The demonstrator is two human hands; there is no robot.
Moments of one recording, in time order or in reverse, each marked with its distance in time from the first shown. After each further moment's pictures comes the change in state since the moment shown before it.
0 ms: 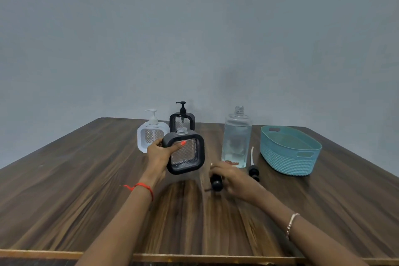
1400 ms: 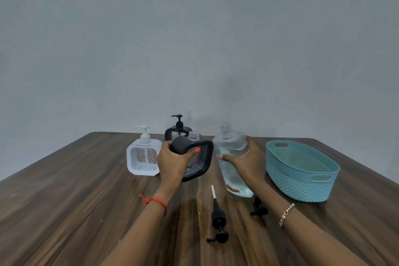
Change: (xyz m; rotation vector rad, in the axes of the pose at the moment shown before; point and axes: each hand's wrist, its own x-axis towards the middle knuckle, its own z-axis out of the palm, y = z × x) left_hand 0.043 -0.012 0.060 0.358 0.153 0.289; right_hand 0.066 0.057 -0.031 0.436 0.805 0.611
